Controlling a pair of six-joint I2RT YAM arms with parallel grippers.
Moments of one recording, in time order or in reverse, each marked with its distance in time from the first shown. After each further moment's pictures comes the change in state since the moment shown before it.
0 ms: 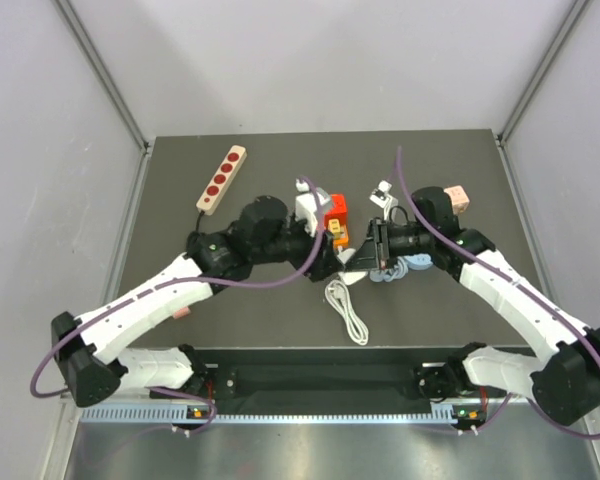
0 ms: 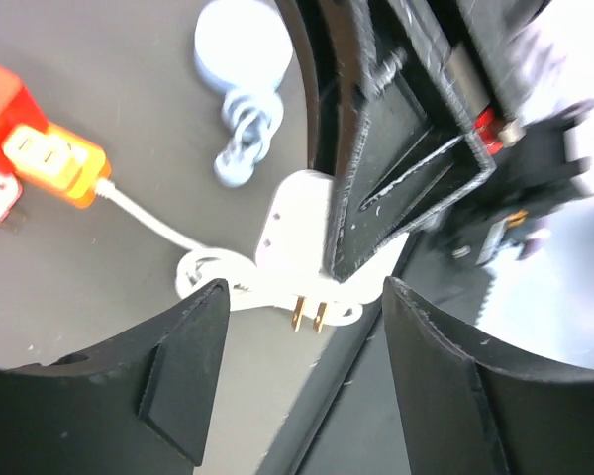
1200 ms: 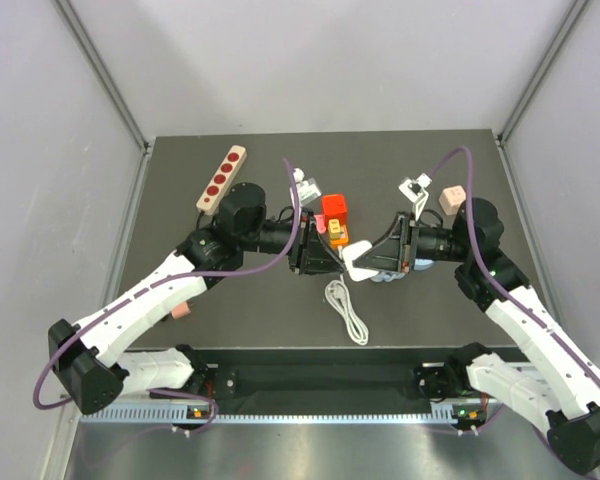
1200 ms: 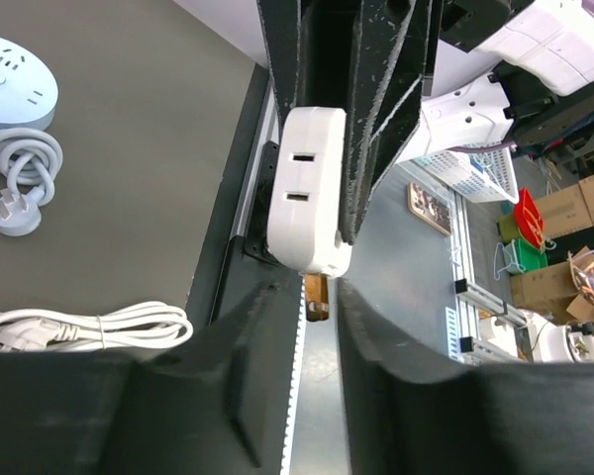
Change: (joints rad) left arm 0.151 -0.035 -0.029 0.222 0.578 -0.278; right arm -0.043 -0.288 -0.082 0.345 -0.143 0.180
